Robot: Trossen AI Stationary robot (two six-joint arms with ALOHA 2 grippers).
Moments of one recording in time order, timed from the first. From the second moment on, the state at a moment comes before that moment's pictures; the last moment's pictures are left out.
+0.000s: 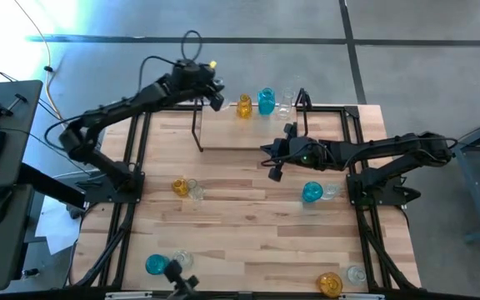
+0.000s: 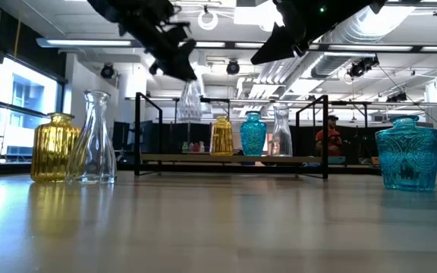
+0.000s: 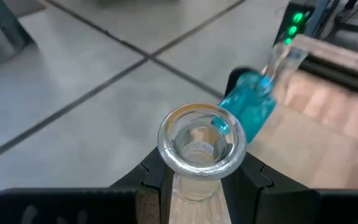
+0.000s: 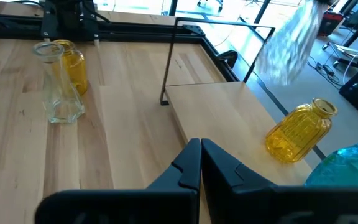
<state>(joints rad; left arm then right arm) 0.67 1.51 1.26 -0.22 -0.06 0.01 -0.01 1.31 0.89 -0.03 0.38 -0.06</state>
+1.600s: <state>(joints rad) 0.67 1.69 1.21 -0.10 -0.17 -0.05 0.05 1.31 0.89 -0.03 0.42 -0.06</state>
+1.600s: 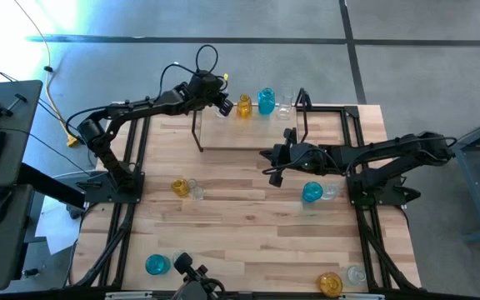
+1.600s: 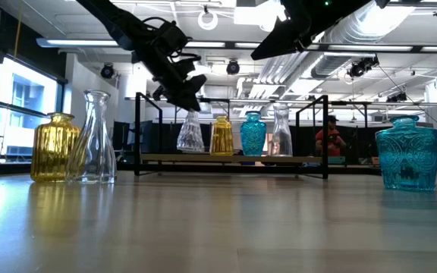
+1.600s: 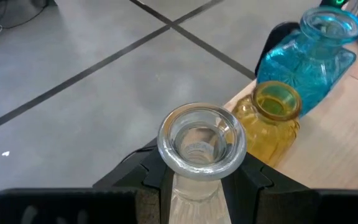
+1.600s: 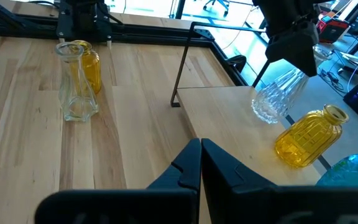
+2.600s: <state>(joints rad) 0.67 1.73 1.21 -0.08 -0.17 -0.01 0.05 1.31 0.89 -0.03 0.42 -0.06</state>
